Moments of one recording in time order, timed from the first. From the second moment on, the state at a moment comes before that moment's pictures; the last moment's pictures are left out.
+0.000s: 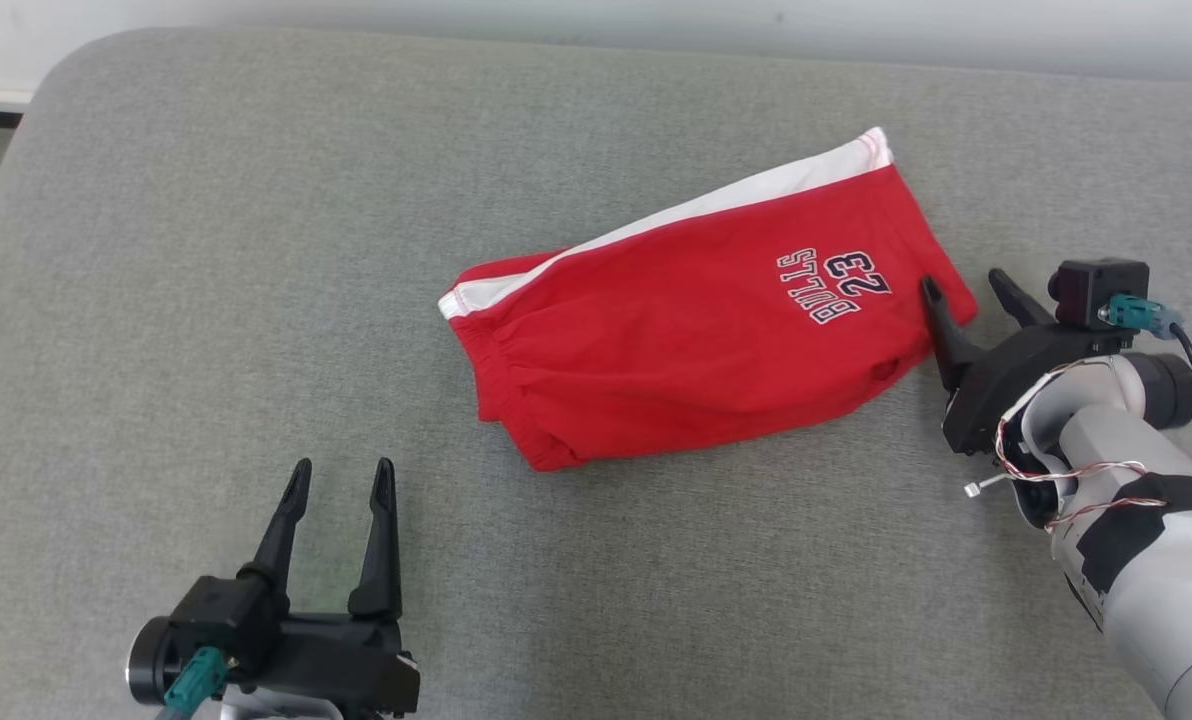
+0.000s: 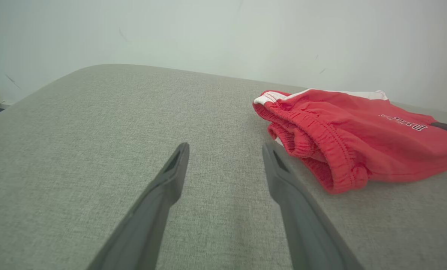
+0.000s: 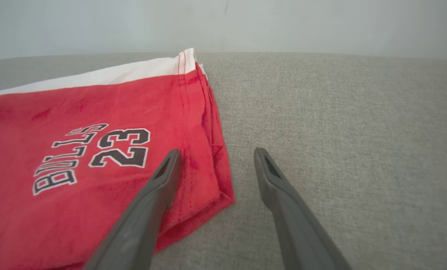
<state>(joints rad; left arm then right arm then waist) -0.18 0.05 -0.09 0.23 -0.24 -0.10 -0.26 -0.91 -0.38 0.63 1.11 0.74 0.13 -0.21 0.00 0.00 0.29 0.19</state>
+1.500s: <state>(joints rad) -0.03 0.05 -0.08 0.23 -0.21 -0.06 -0.26 -0.46 -0.49 0.52 0.77 0.92 0.13 -0.26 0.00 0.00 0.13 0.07</state>
